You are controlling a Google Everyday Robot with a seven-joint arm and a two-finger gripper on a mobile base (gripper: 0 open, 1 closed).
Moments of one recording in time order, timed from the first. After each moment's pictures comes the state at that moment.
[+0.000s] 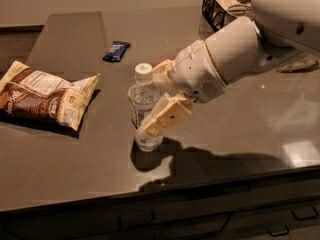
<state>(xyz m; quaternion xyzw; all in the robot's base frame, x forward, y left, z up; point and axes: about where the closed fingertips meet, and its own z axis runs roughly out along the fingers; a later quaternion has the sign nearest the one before) 0.434 0.013 0.942 -0.66 0.61 0.28 0.34</state>
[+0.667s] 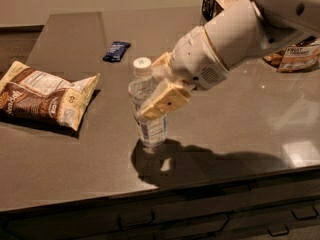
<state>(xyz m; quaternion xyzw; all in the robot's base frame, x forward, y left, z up) 0.443 0.010 0.957 -0.66 0.62 0.27 0.32</state>
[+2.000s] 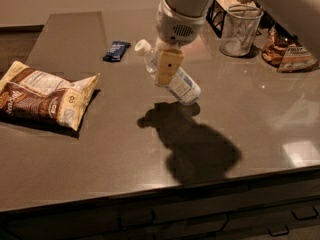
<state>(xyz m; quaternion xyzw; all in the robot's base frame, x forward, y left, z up) 0.562 -0.024 0.952 -0.70 0.68 0.01 0.18</state>
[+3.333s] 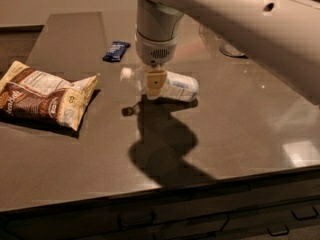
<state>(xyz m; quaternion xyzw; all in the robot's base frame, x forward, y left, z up) 0.569 0.004 0.899 -0.76 0.64 -0.03 0.12</state>
